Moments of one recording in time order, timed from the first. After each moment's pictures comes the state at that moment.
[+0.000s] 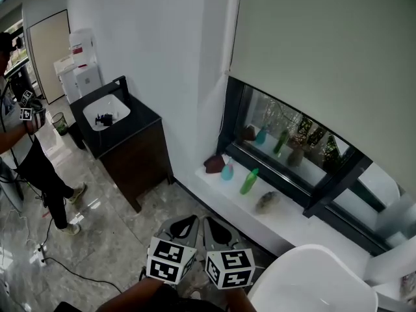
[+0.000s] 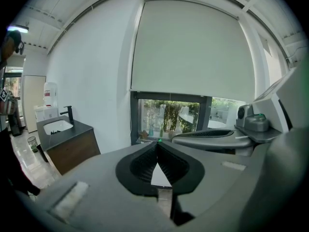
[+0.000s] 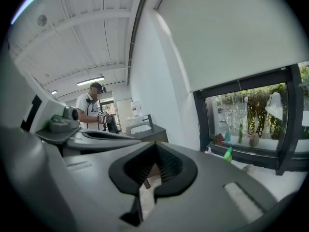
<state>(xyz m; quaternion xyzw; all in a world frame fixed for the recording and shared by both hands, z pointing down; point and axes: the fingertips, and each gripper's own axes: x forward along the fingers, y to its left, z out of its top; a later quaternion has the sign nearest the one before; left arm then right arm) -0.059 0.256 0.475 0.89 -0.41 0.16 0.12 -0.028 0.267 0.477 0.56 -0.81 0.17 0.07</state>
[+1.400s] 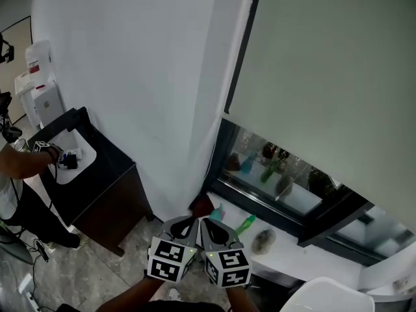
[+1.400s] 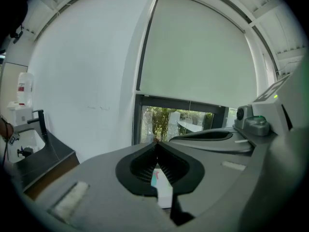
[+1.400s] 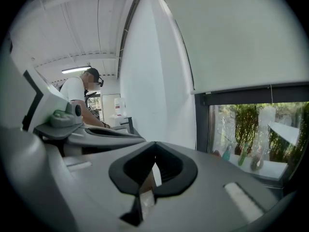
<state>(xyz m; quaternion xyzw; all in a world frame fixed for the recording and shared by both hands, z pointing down) -0.043 -0.039 0.471 0.93 -0.33 0.13 0.12 -0.020 -0.025 0.466 0.62 -0.77 0.13 0.10</state>
